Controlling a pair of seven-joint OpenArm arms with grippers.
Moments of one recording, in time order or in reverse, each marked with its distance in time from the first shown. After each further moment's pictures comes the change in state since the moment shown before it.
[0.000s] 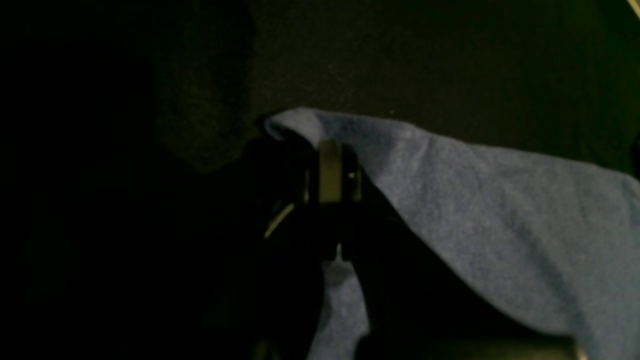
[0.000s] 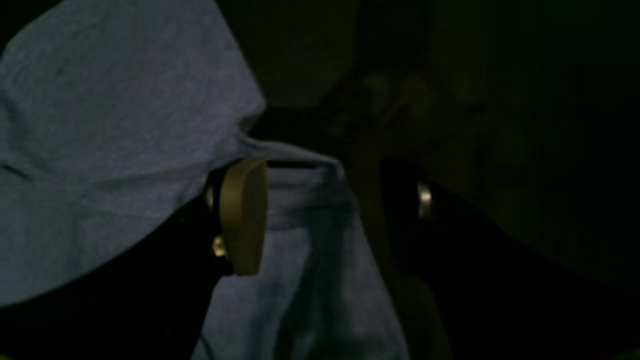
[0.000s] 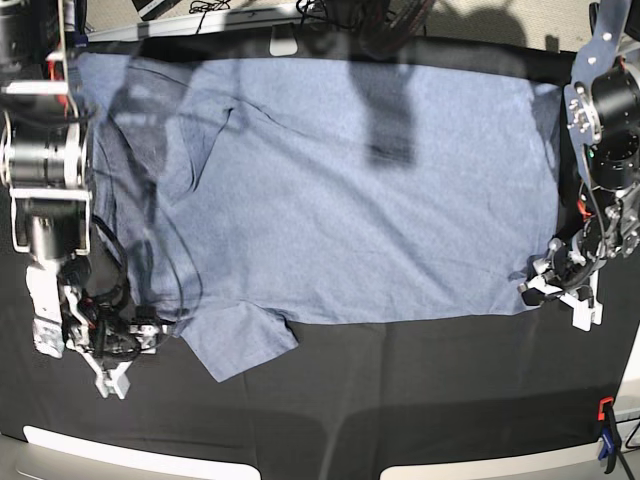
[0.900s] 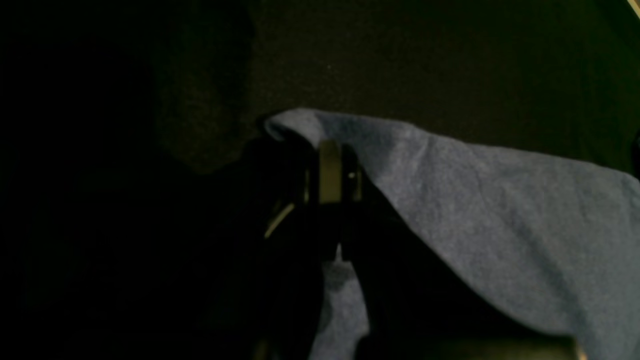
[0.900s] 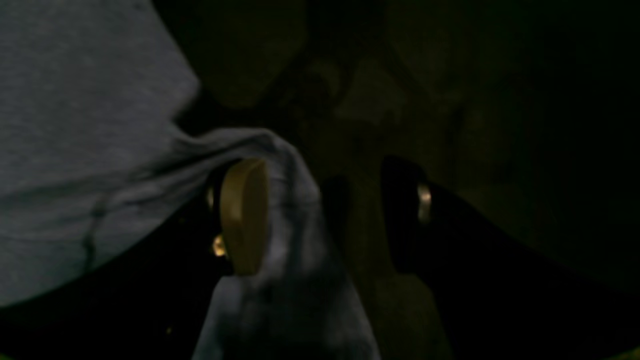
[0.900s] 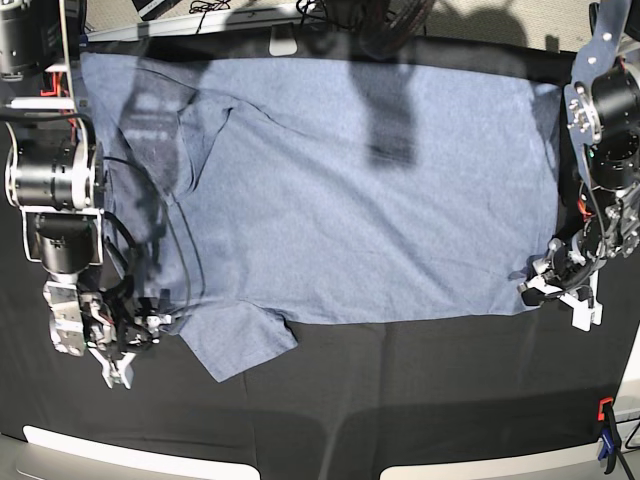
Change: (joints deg) left arm 0.1 0.0 0.0 0.0 0.2 0.0 -1.4; right arm 2.0 -1.9 0.0 -8.5 -11.5 -6.1 5.9
